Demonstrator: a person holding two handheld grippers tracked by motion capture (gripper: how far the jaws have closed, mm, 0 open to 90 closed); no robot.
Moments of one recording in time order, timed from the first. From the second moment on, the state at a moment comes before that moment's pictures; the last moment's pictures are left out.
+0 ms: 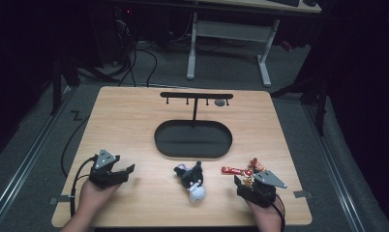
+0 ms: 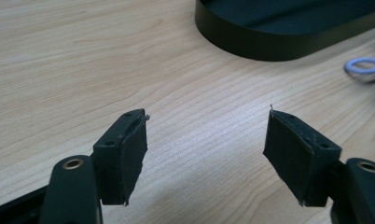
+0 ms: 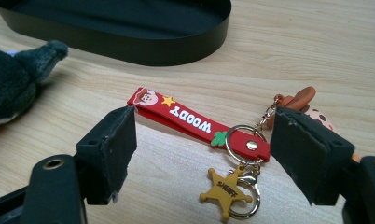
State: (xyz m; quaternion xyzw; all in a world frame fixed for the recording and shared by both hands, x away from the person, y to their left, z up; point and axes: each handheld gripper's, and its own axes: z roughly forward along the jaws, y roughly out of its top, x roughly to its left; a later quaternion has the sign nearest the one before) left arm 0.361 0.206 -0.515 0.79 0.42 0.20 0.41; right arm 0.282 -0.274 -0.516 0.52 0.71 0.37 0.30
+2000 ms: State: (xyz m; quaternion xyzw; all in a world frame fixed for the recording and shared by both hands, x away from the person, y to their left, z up) left arm 0.356 0.186 -0.521 0.82 0.38 0.18 0.39; right arm 0.268 -0.296 -0.509 0.54 0.73 0.34 0.26
